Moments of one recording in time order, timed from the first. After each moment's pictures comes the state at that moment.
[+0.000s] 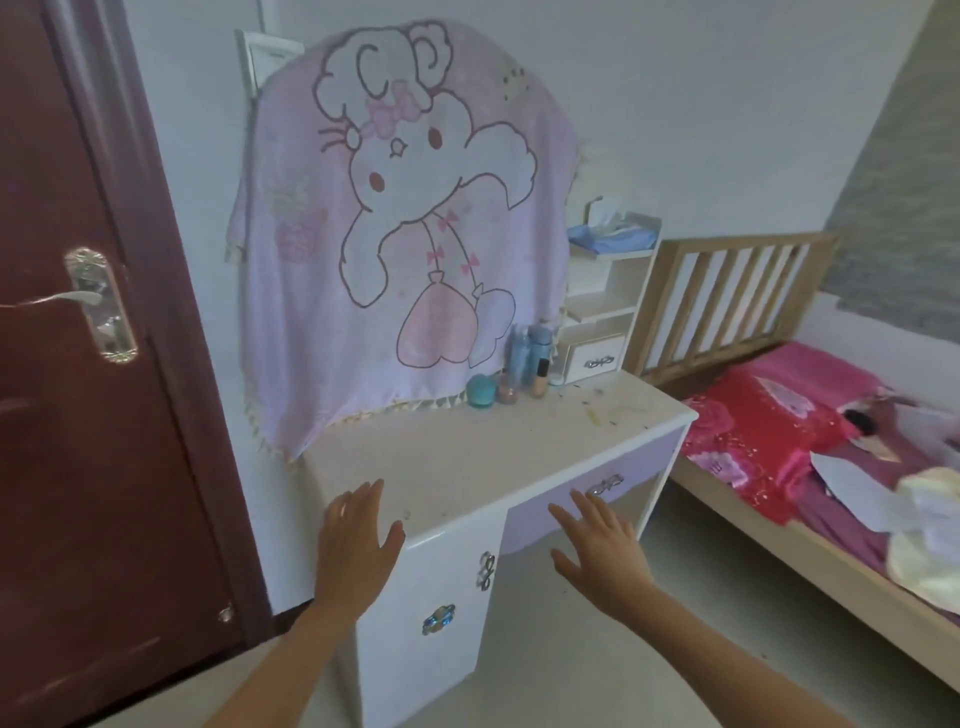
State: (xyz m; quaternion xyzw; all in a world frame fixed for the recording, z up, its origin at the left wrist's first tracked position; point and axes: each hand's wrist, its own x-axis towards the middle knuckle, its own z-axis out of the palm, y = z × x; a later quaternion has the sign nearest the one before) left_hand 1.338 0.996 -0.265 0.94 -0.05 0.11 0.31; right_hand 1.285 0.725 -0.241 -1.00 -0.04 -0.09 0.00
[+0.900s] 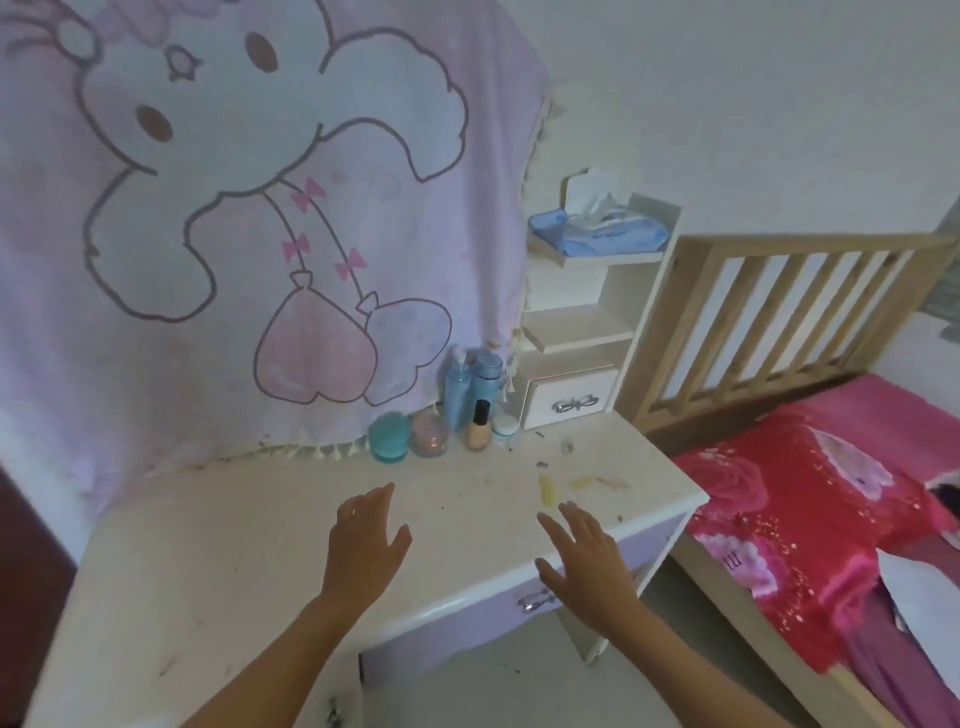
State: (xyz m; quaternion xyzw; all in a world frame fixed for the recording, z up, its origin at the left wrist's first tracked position) left_hand 1.576 0.720 -0.297 0.95 0.01 0.08 0.30; right_hand 1.557 0.467 -0.296 -0.99 -0.10 -0.06 0.02
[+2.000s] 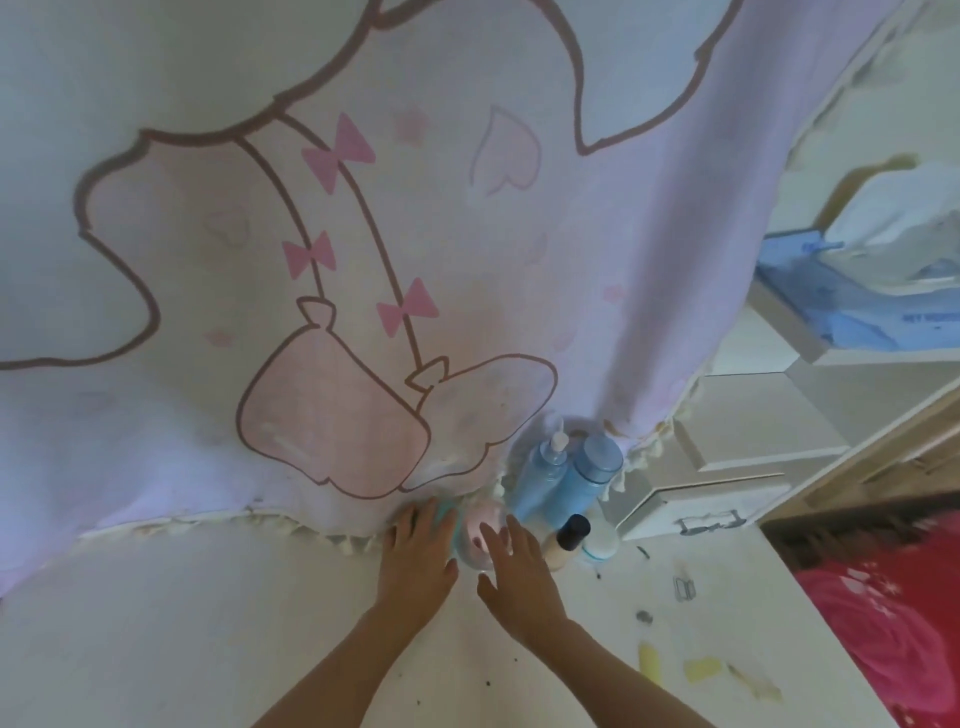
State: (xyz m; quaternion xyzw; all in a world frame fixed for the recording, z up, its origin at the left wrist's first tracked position) left_hand 1.821 0.735 -0.388 0.98 -0.04 0.05 0.16; right_hand 1.822 0.591 -0.355 -0.97 -0.19 0.06 0.12
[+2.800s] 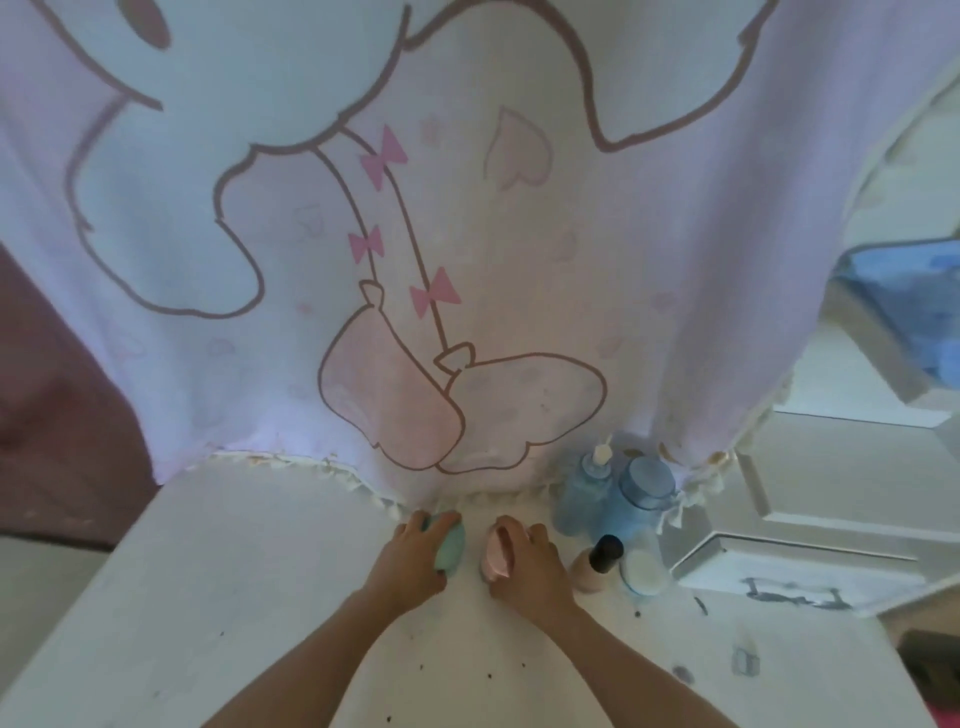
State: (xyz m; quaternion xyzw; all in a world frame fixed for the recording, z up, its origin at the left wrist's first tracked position) left_hand 1.787 0.744 -0.370 0.96 0.14 -0.09 0.24; right_hand 1.858 0.586 -0.372 -0.93 -0.23 0.22 0.20
